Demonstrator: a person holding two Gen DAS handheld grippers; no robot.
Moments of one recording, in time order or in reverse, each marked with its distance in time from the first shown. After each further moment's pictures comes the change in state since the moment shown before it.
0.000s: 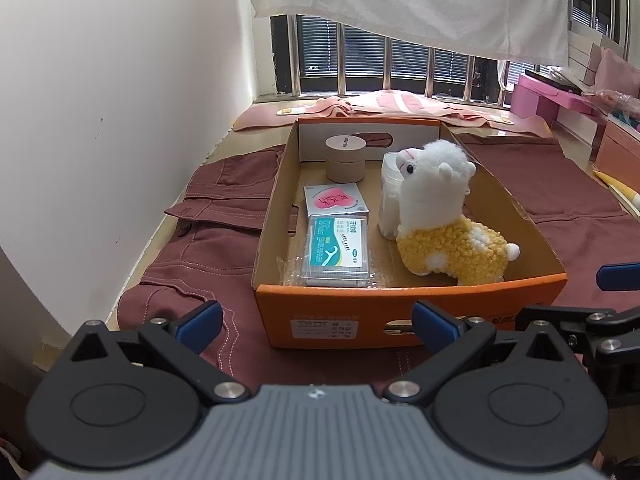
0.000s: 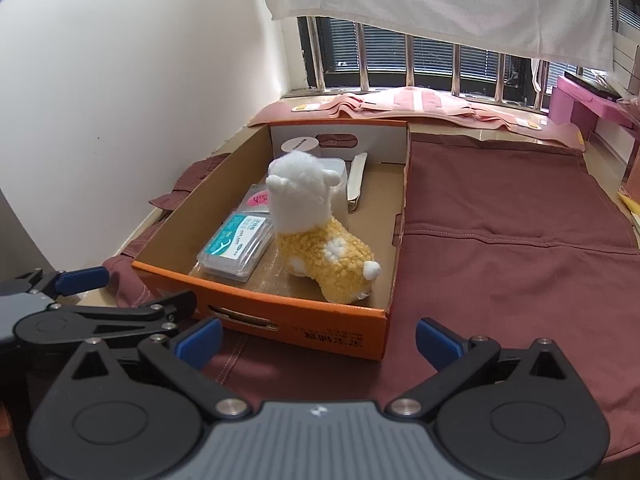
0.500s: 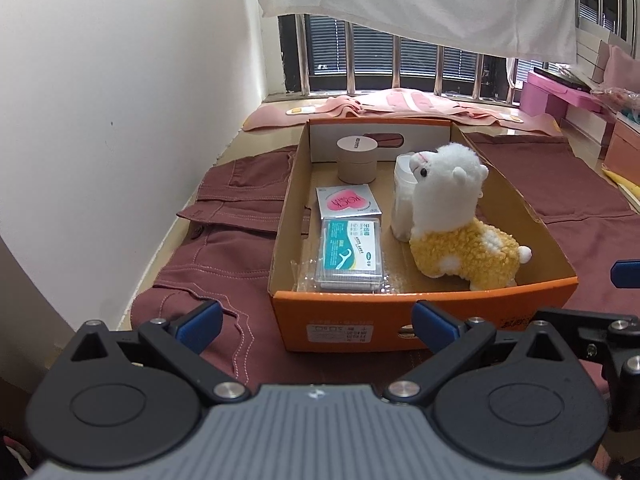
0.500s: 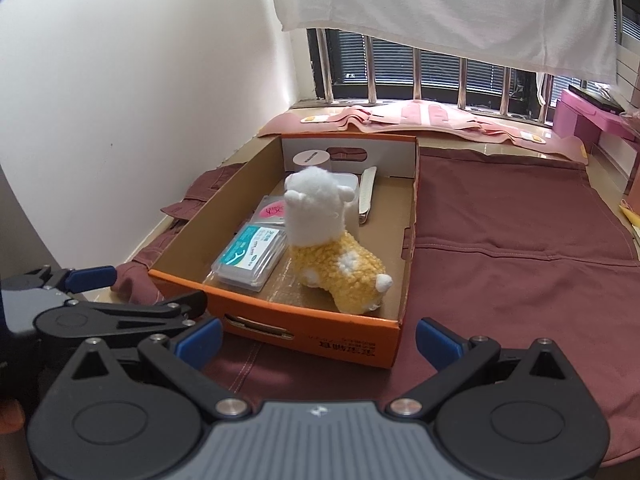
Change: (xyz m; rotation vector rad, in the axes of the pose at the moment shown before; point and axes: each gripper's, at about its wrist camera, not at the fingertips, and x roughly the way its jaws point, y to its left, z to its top) left arm 0.001 0.006 0.004 0.000 0.012 0.023; right arm -0.010 0.012 0.002 -0.017 -0.026 0.007
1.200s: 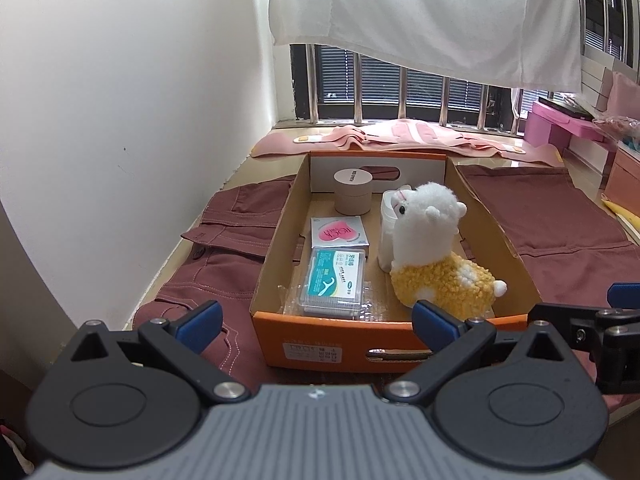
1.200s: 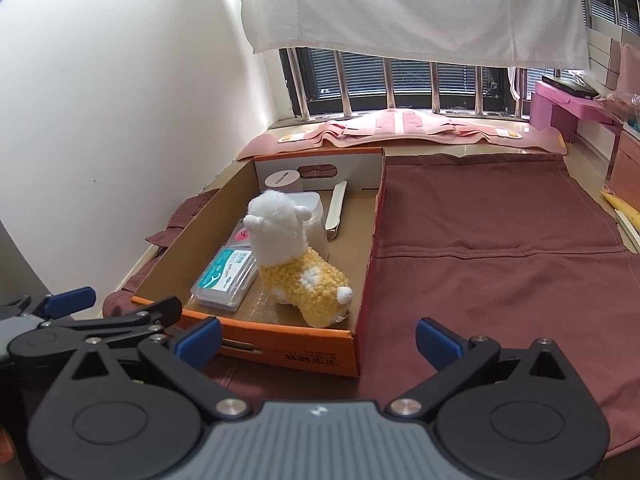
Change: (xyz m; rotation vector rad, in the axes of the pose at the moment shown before) left arm -0.025 -0.022 0.006 -0.040 -0.080 0.039; right arm -0.015 -0.033 0.000 0.082 -0.054 -0.004
